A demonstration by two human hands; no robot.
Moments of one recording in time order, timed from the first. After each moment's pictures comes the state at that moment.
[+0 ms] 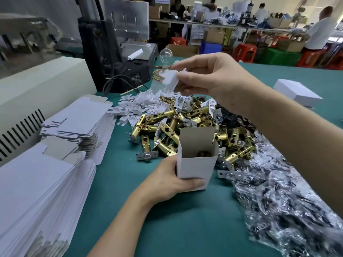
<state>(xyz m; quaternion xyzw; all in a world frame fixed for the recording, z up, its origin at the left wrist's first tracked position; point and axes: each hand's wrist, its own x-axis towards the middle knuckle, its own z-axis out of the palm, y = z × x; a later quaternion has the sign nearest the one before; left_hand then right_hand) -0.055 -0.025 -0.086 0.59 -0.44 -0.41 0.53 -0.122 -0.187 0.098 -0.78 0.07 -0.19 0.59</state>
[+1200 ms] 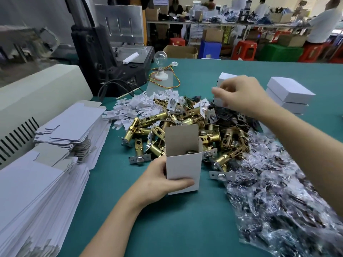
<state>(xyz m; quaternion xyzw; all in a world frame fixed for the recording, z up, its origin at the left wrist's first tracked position) -0.061 -0.028 -0.082 0.59 -0.44 -0.38 0.56 -0.165 -0.279 0.059 -0.92 0.28 -0.22 0.12</state>
